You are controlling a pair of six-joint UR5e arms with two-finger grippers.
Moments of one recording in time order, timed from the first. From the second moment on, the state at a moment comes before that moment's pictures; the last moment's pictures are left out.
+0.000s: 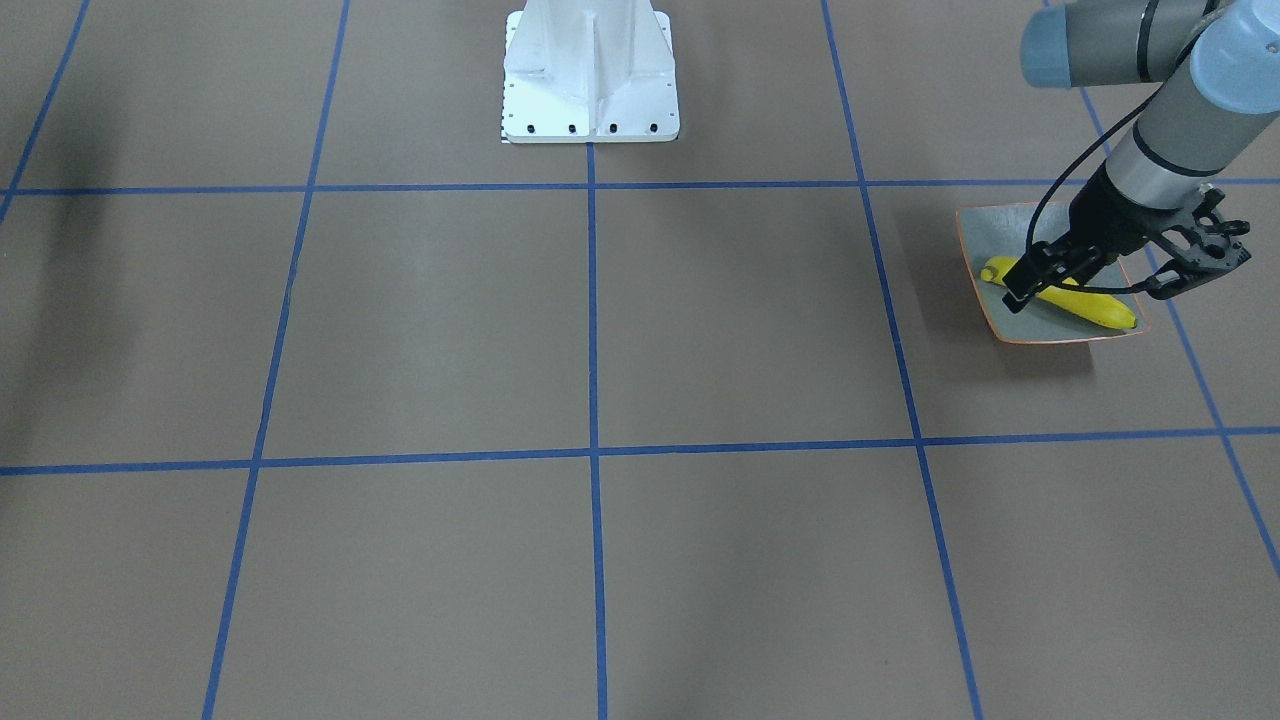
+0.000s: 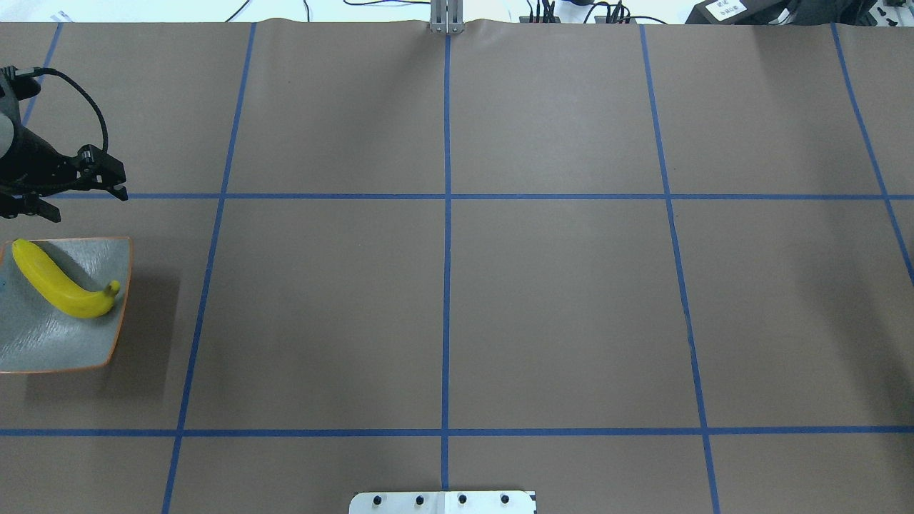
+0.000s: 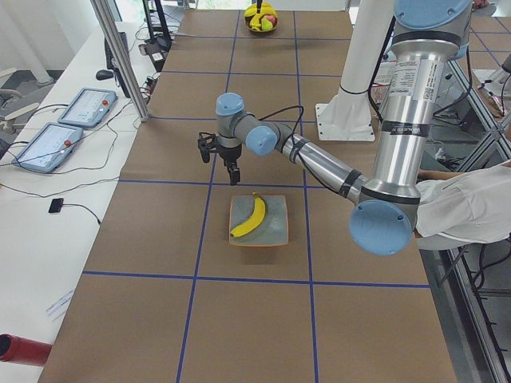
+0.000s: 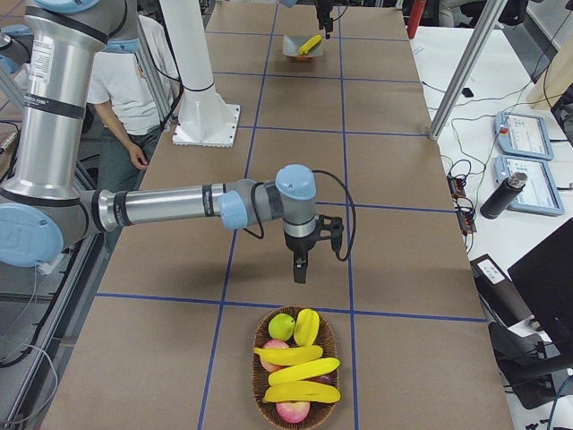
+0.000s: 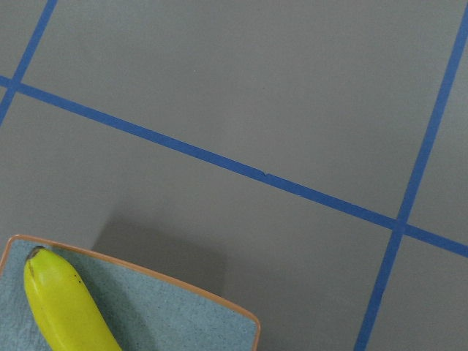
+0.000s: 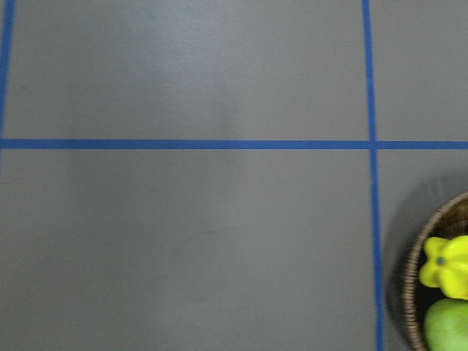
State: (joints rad) left arm -1.02 -1.70 -1.94 -1.63 -2.18 -1.11; right arm 1.46 -1.84 1.83 -1.32 2.19 0.32
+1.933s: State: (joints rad) left arm -1.03 -1.69 -2.02 -1.65 -2.20 -1.14; right arm 1.69 -1.92 1.52 -0.82 2.40 0.34
